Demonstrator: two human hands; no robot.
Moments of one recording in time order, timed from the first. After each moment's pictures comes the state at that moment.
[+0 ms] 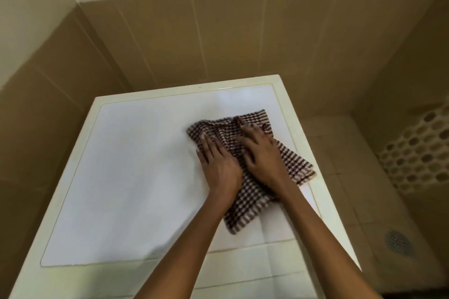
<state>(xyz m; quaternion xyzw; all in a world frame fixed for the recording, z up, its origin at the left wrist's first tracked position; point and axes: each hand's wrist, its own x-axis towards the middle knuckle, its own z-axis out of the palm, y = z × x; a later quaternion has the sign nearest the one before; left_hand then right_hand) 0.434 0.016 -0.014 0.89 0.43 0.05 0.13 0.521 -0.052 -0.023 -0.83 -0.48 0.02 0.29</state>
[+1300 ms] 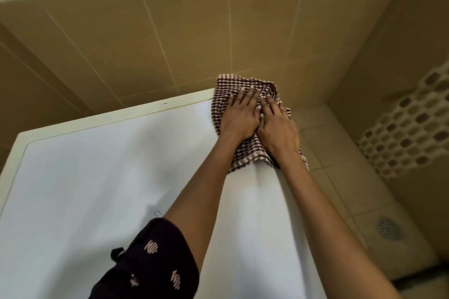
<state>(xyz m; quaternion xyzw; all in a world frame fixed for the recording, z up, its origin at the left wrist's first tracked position) 0.637 0.092 -0.030 0.99 0.12 0.01 0.10 0.654 -0.011 -0.033 -0.95 -0.25 0.01 0.19</state>
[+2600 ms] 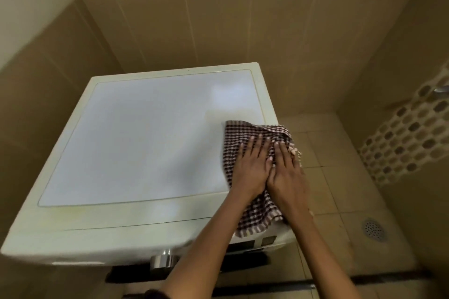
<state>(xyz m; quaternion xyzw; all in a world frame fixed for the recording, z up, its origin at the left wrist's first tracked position) 0.434 -0.118 -0.020 0.97 0.20 -0.02 0.13 0.473 -0.209 -0.039 -0.94 -0.29 0.03 0.16</state>
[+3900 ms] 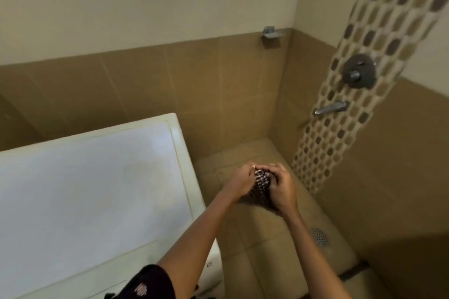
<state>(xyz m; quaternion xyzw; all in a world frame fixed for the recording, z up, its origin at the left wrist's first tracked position) 0.562 -0.234 0.039 0.90 0.12 -0.06 0.41 0.589 -0.349 0.014 -0.84 -0.18 -0.03 0.51</state>
